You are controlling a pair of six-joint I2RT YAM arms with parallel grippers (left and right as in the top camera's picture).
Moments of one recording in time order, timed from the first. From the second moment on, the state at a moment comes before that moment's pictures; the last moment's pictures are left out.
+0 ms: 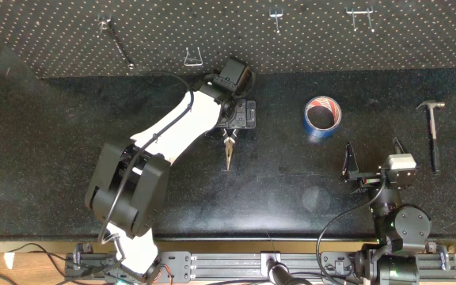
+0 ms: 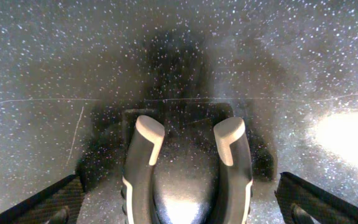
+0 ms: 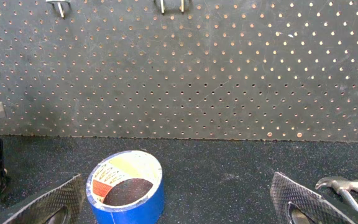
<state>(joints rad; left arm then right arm) -0.49 1.97 1.34 -0.73 -0.04 -0.52 -0.08 0.01 0.01 -0.05 -0.17 0.01</state>
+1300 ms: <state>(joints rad) -0.50 1.98 1.35 -0.74 -0.05 -0.52 -0.08 0.01 0.01 -0.05 -0.17 0.01</state>
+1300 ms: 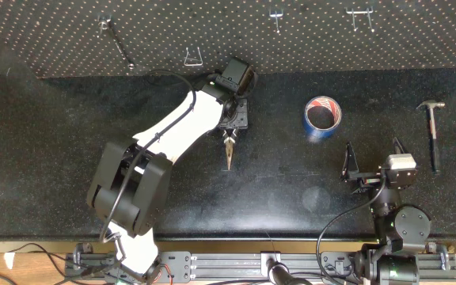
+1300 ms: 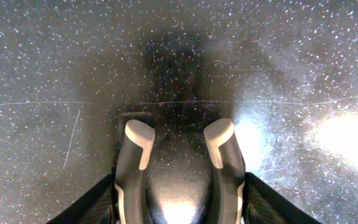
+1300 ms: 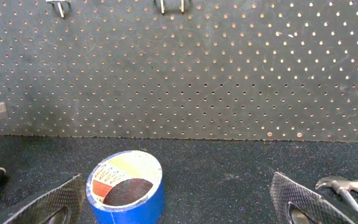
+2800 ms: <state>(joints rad) -0.41 1.54 0.93 0.37 -0.54 -0.13 -0.08 0.01 0.01 -0.05 -0.17 0.01</state>
